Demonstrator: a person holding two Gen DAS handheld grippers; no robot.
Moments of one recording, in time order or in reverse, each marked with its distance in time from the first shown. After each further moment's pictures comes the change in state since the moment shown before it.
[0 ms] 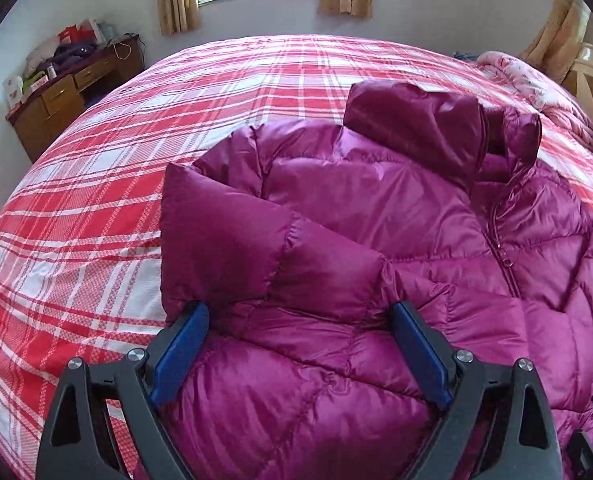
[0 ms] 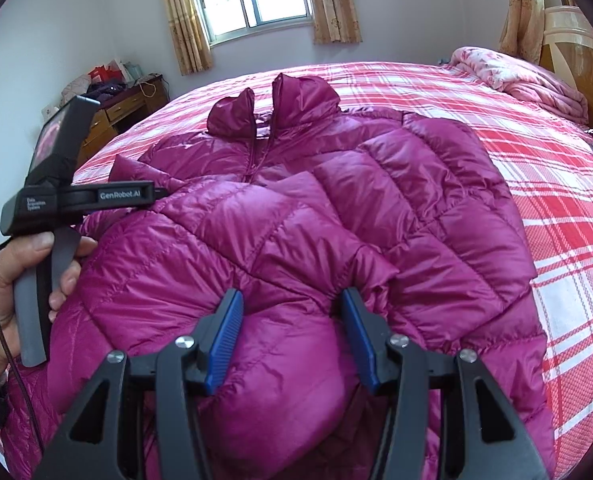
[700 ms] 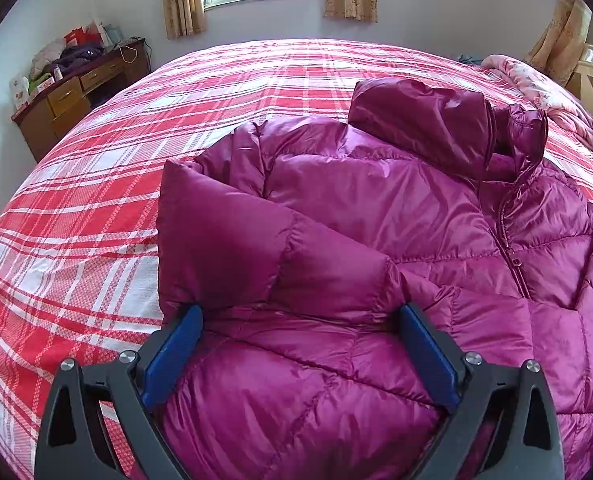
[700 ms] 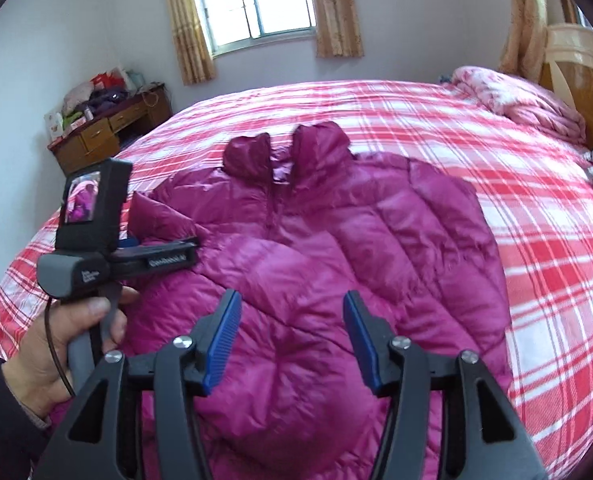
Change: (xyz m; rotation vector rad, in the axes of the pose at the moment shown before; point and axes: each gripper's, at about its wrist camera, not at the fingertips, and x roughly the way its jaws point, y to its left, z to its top) left arm -0.003 -0.002 -0.016 -0.020 -0.046 0.023; right arm -0.019 0.033 0.047 -0.050 -0.015 -0.010
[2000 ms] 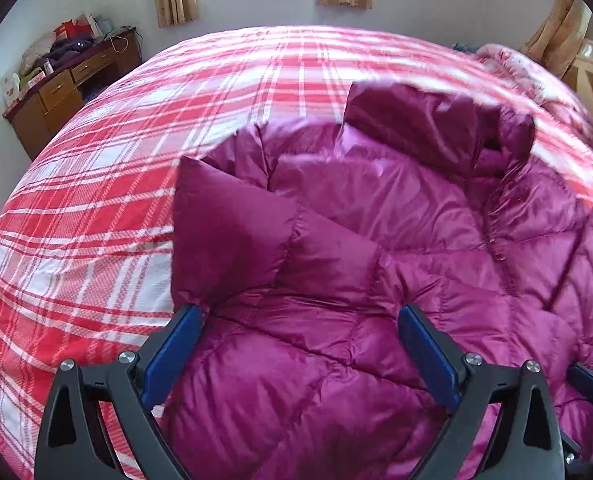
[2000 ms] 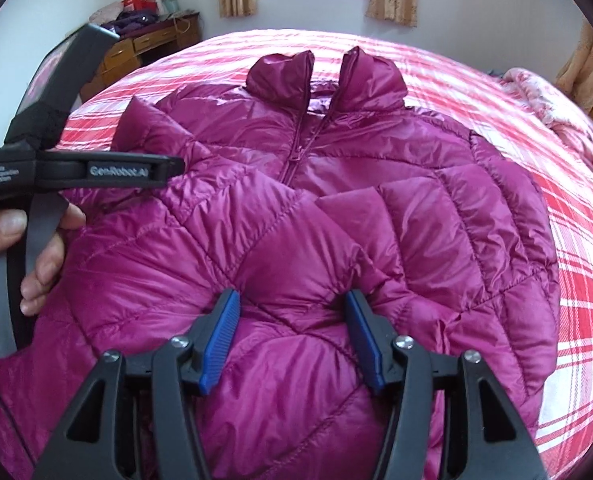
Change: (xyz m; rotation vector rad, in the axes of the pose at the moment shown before) left arm -0.029 0.007 0.002 -0.006 0.025 -0.025; right arm 0.053 -0.007 -0.008 -0.131 0.222 0.069
